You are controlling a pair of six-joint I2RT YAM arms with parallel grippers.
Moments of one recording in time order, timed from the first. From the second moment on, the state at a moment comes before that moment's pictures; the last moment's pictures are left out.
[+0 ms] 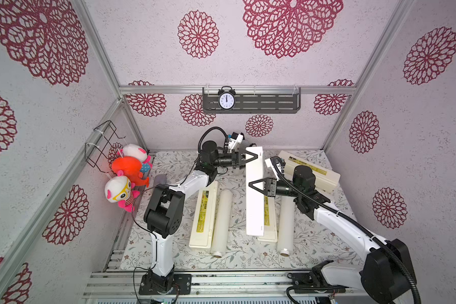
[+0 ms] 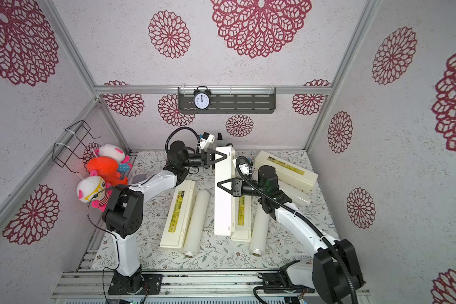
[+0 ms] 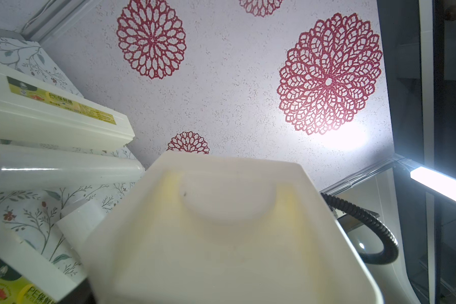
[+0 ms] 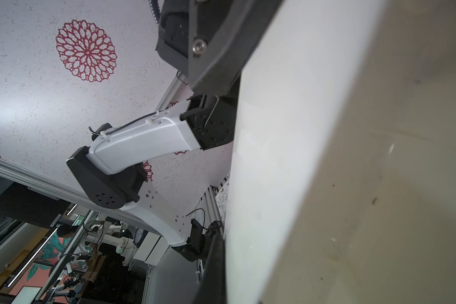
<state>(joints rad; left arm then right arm) -0.44 2.01 1.50 0.74 1.12 -1.20 0.44 1.27 0.88 0.24 -0.93 0.76</state>
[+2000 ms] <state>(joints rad) -0.13 1.61 1.00 0.22 0.70 -0.85 0.67 1.86 1.37 -0.48 -0.07 0.72</state>
